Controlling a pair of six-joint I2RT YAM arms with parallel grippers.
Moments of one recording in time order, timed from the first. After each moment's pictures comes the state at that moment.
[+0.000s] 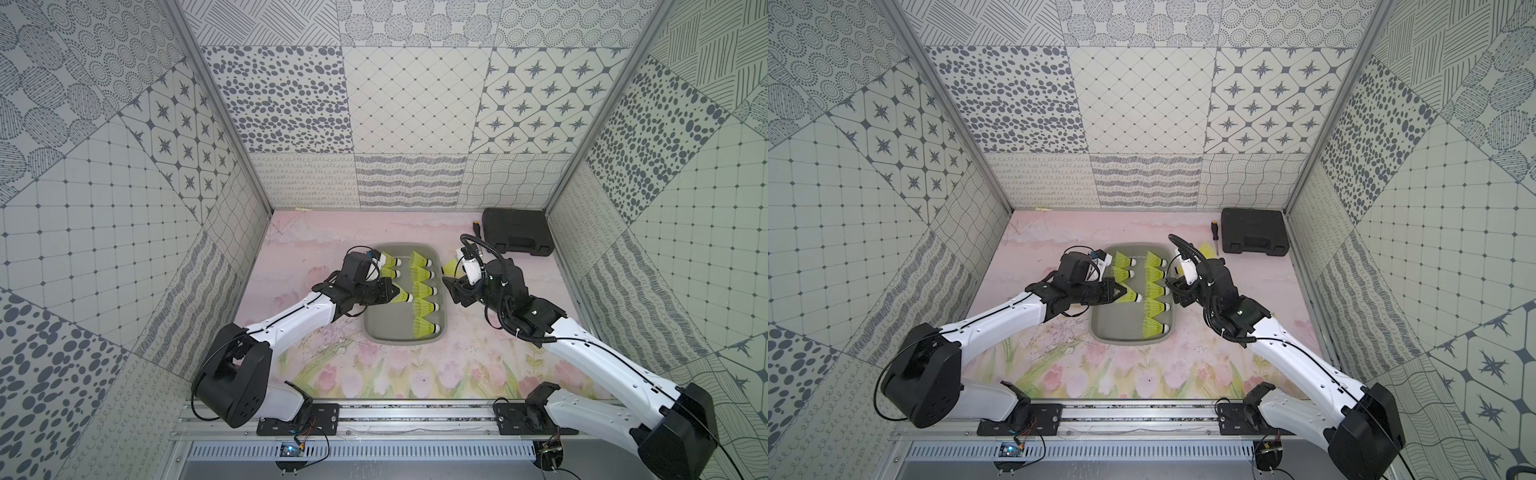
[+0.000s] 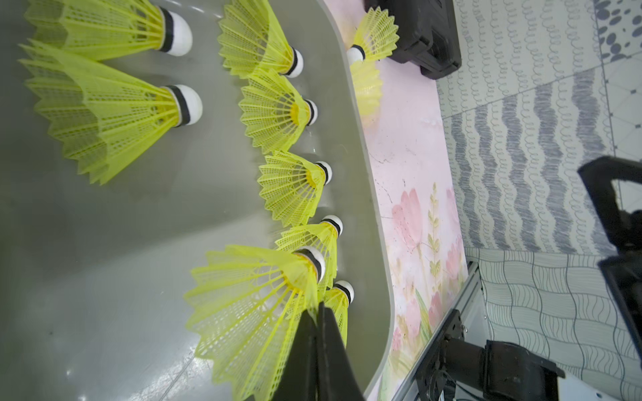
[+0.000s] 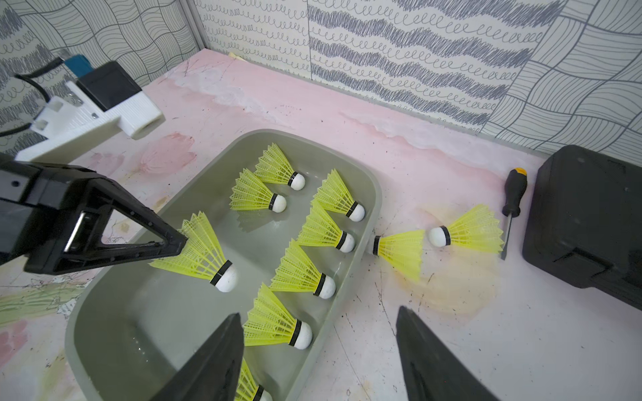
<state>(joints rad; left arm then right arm) -0.54 1.41 0.83 -0.14 0.40 -0.65 0.63 1.07 0.81 -0.22 0.08 0.05</state>
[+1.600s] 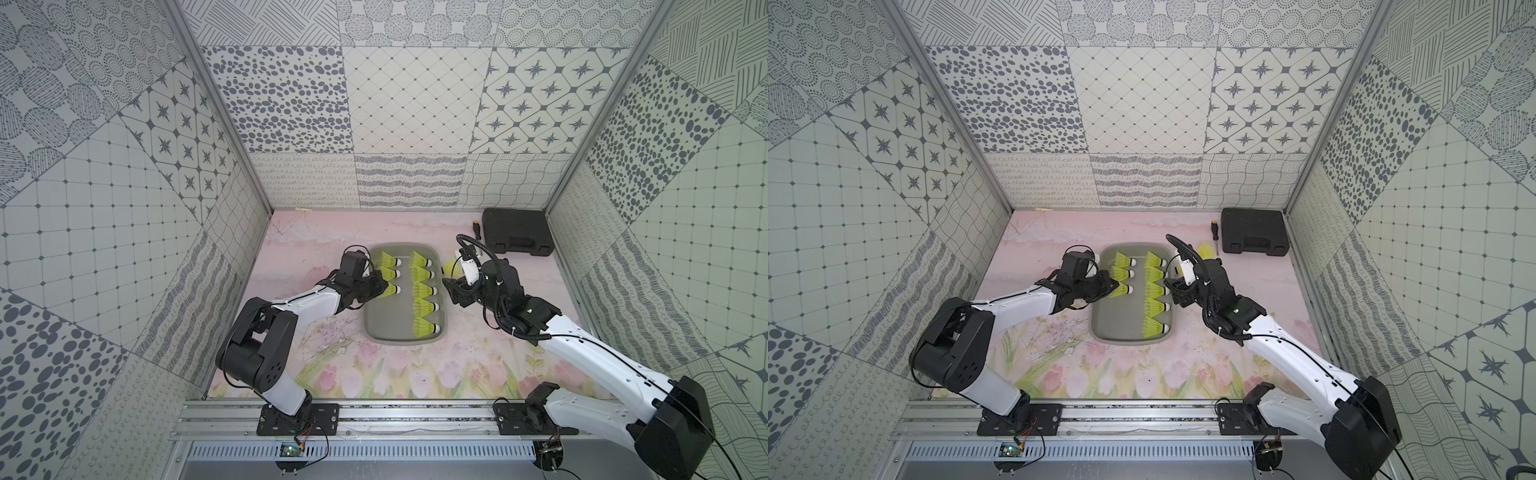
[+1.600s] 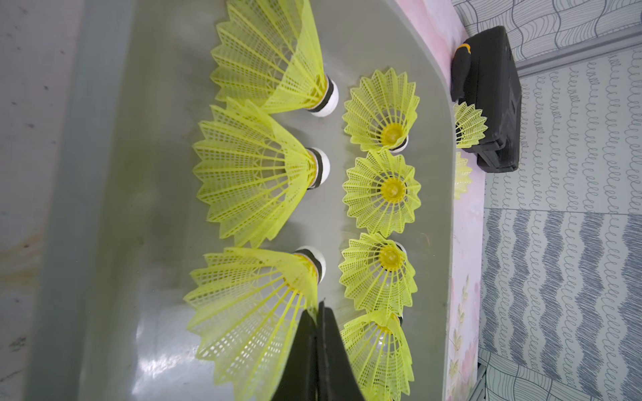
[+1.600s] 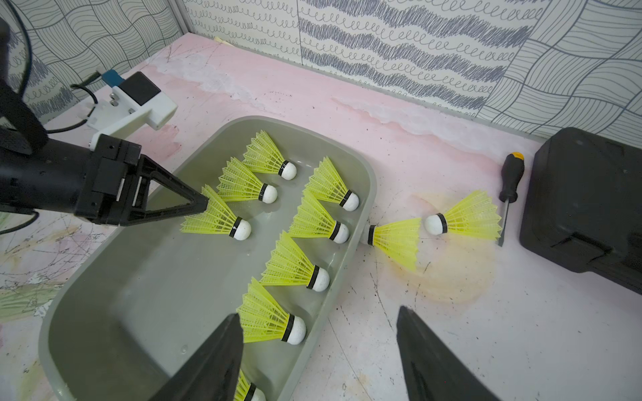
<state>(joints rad) -0.44 1.60 0.82 0.02 0.33 -0.81 0.63 1.10 0.80 -0.22 0.11 0.06</state>
